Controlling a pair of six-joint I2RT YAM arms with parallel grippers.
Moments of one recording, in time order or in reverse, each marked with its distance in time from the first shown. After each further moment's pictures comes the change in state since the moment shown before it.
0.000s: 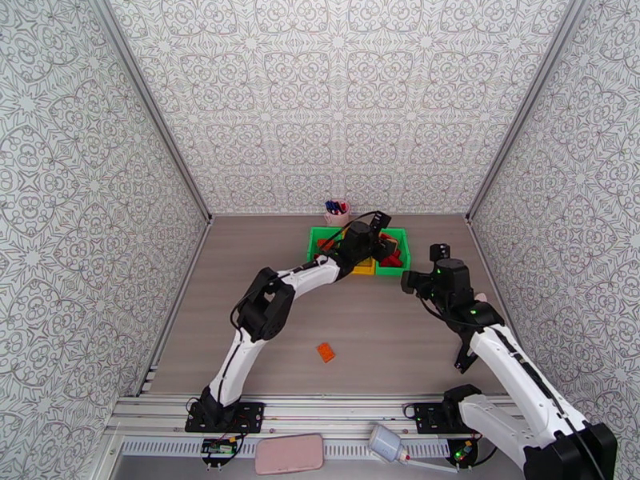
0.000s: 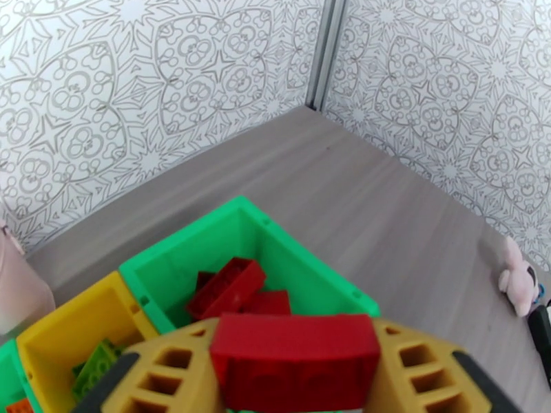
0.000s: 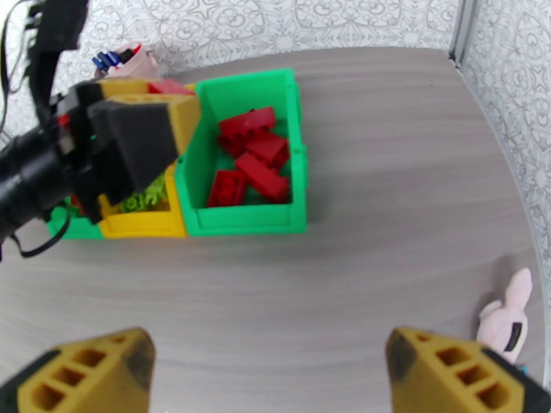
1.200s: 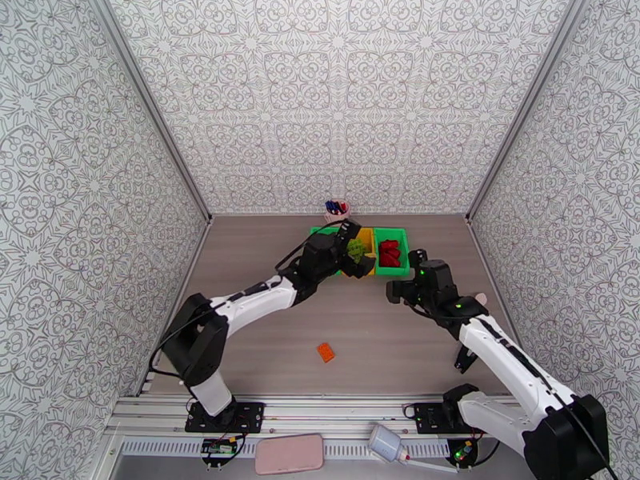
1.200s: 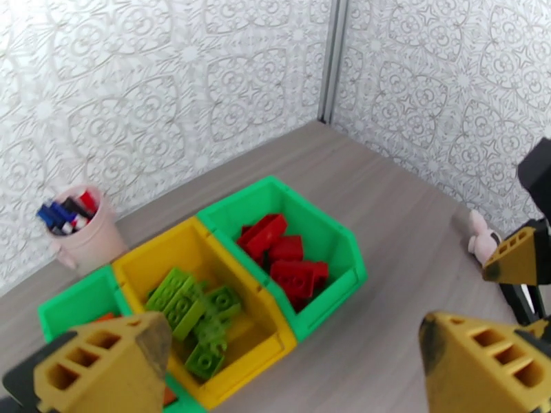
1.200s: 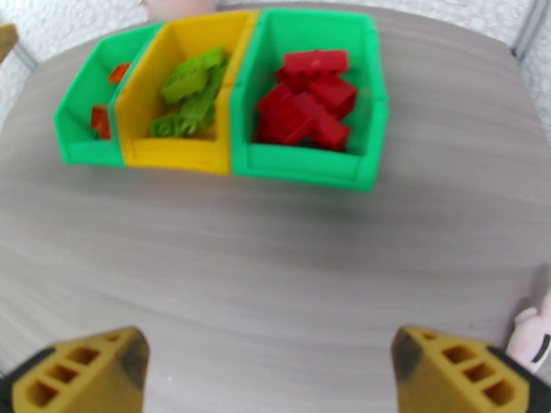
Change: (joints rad) left arm 0.023 -0.723 -0.805 0.121 -0.099 0.045; right arm 0.139 0.128 0.000 -0.021 -0.060 -0.062
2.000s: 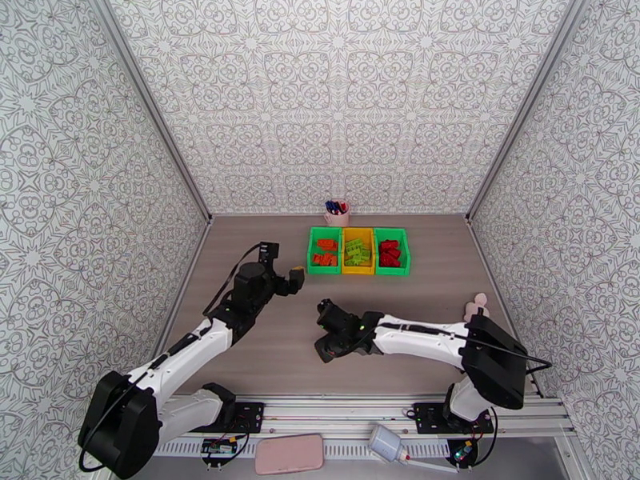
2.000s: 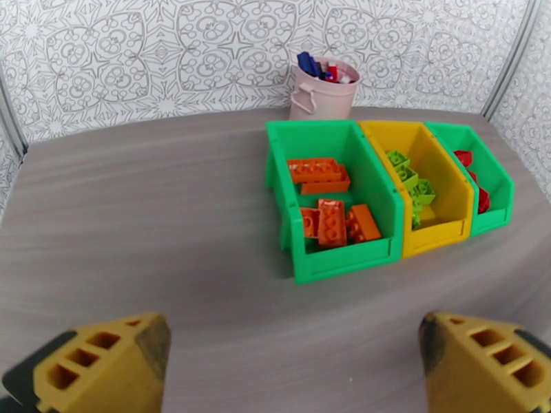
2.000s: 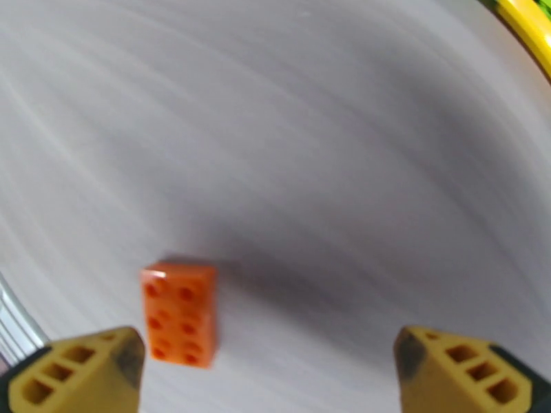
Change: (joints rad) left arm 0.296 -0.496 -0.460 -0.166 -0.139 -0.127; right arm 0.711 0.571 0.260 -0.079 0.106 0.196
